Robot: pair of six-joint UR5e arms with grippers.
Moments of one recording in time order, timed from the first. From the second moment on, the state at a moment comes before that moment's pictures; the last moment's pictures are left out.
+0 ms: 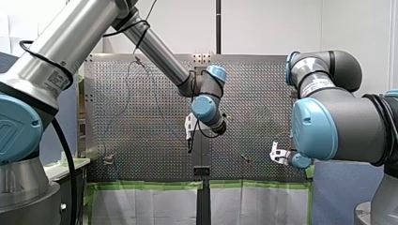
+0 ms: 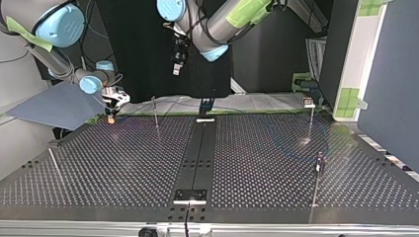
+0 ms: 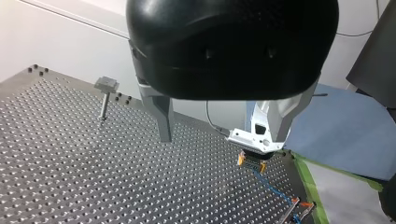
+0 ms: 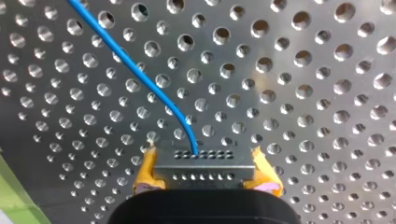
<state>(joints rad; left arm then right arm) -0.90 -2.09 -1.69 -2.83 -2.10 -1.89 1.62 -0.45 1.31 -0.69 1.34 1.74</state>
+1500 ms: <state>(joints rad) -0.87 -1.73 -2.06 -2.59 -2.02 -2.07 1.65 -0.51 1.34 -0.65 1.35 1.69</state>
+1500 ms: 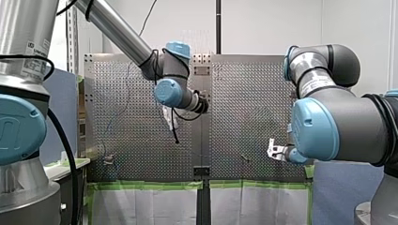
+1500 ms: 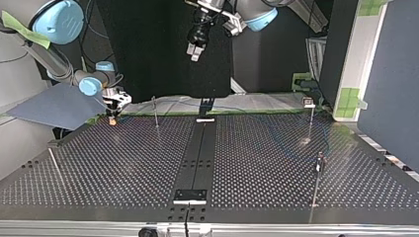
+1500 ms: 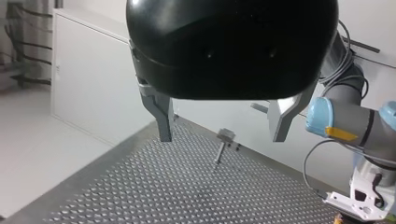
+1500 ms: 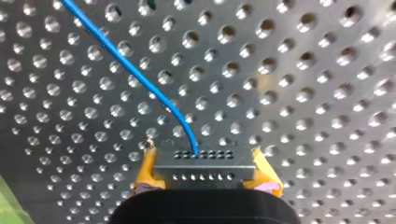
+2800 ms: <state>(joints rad) -0.86 -1.41 -2.40 -2.53 -1.97 -2.03 1.72 -0.85 1.56 -0.63 1.45 1.76</state>
